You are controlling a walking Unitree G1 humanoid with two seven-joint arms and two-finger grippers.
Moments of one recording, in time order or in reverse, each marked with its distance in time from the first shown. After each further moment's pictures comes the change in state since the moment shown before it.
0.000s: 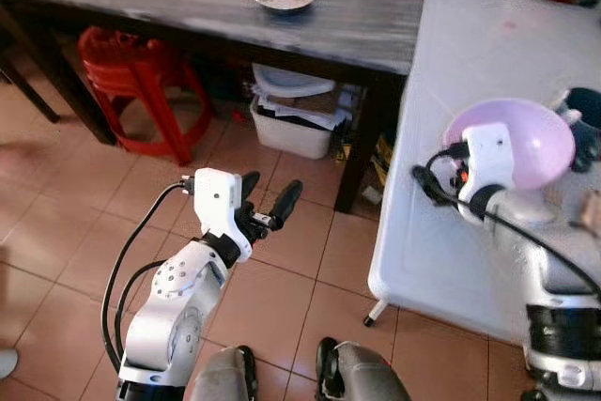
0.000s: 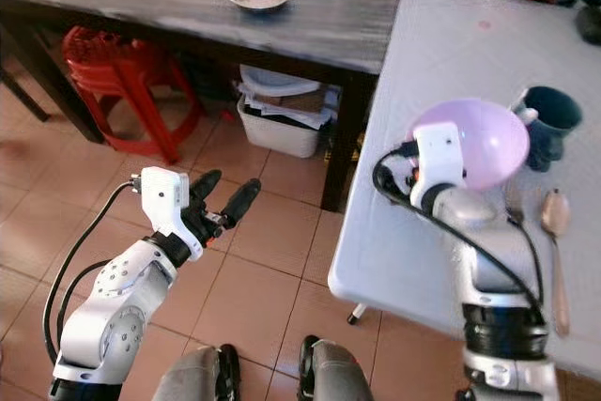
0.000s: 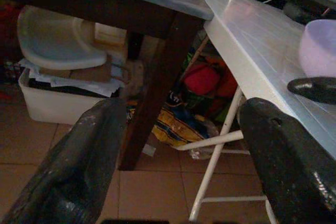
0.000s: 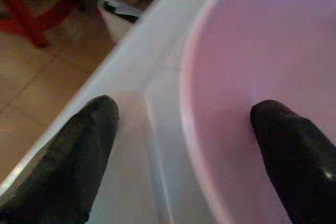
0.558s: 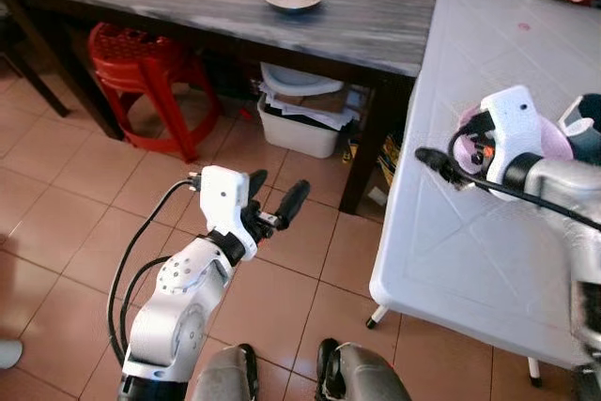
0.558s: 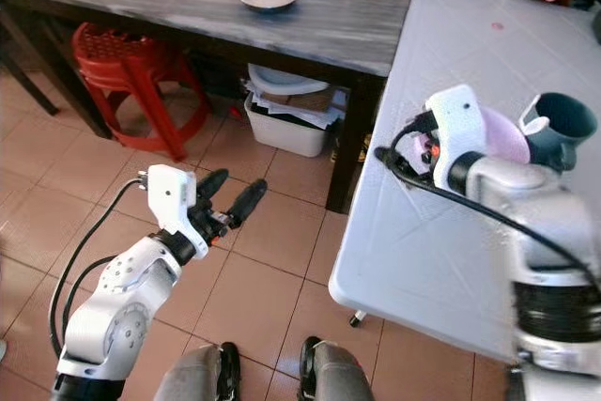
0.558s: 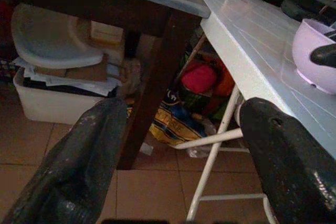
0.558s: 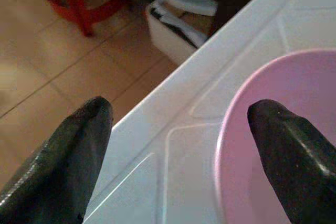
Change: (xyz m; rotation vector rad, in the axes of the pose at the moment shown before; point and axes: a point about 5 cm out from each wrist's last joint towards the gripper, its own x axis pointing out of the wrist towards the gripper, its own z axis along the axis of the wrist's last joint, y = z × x) left arm 0.005 -0.002 -0.001 0.008 0.015 -0.039; right arm -0.024 -0.020 0.037 -0.132 0.016 0.200
